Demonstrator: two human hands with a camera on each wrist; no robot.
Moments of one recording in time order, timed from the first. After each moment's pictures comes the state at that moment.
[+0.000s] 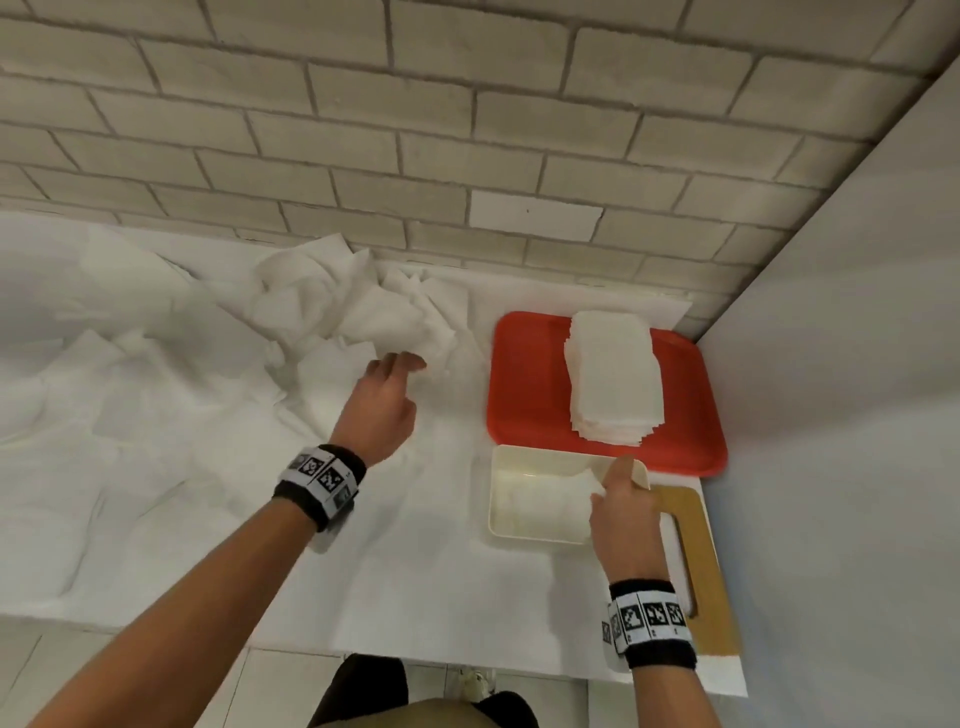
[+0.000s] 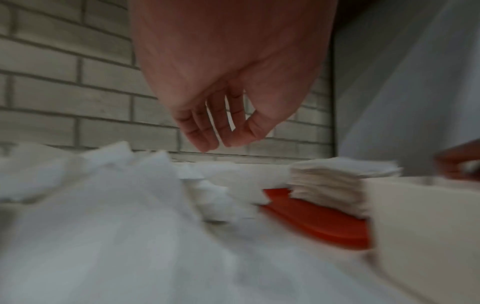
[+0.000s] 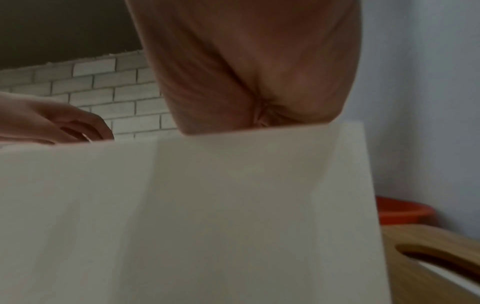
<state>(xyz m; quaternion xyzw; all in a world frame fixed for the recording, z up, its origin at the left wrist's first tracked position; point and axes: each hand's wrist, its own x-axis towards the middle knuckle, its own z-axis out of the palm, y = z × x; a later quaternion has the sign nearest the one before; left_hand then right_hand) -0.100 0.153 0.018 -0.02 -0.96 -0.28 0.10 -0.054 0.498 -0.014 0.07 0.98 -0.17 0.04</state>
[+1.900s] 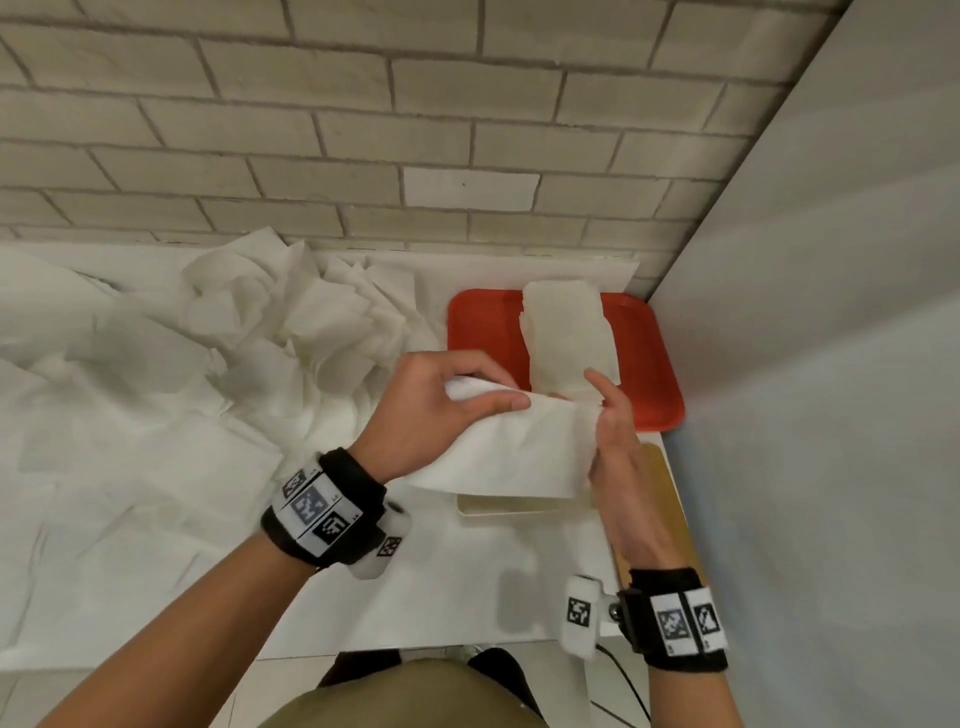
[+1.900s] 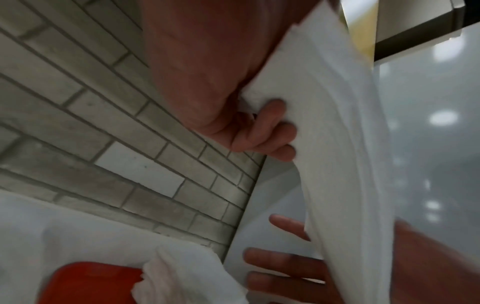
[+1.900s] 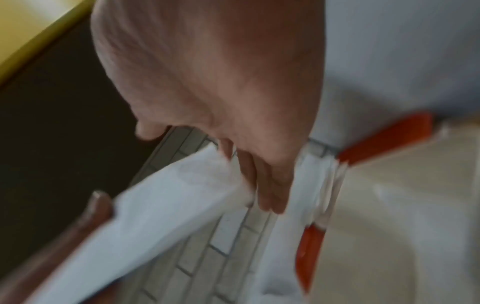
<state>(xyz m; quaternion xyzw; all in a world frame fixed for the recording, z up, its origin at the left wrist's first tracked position) -0.061 0.264 0.151 -0.13 -0.79 -0.59 -0.01 -0.020 0.496 0.099 0.06 0.71 -0.70 0.06</state>
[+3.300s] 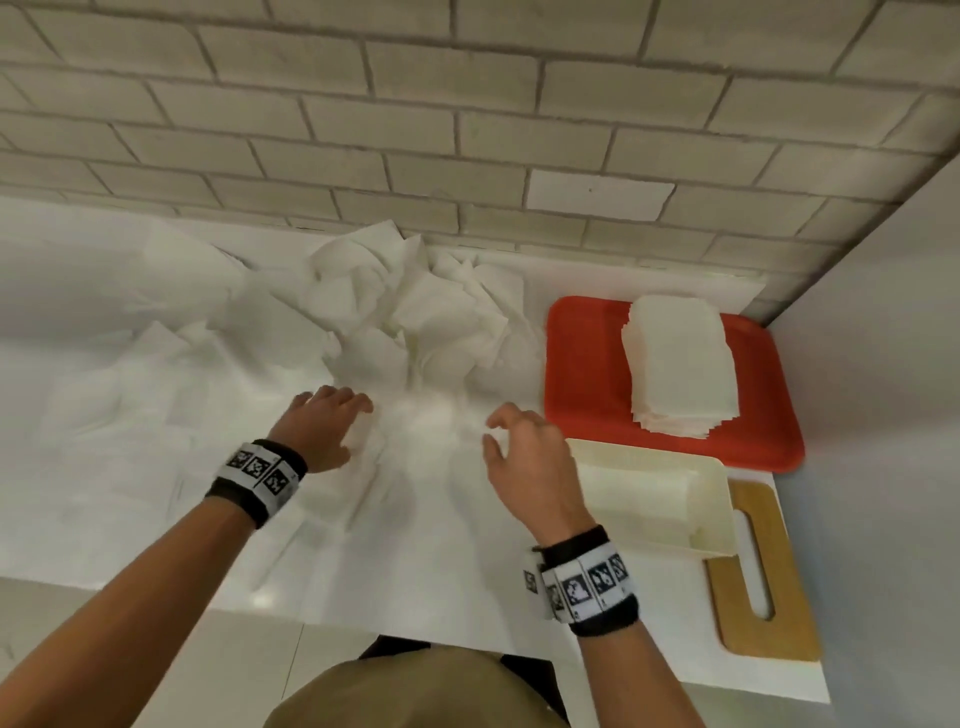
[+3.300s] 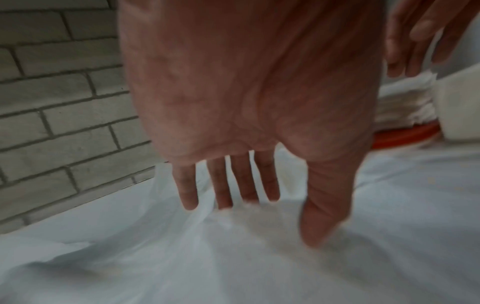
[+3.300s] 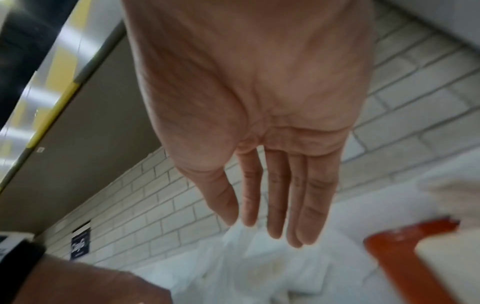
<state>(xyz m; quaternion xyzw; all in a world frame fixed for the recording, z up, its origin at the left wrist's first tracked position) -0.062 -0.004 0.000 -0.03 -0.98 0.02 -0.20 -0.055 0.310 0.068 -0.12 0.95 -0.28 0.08</state>
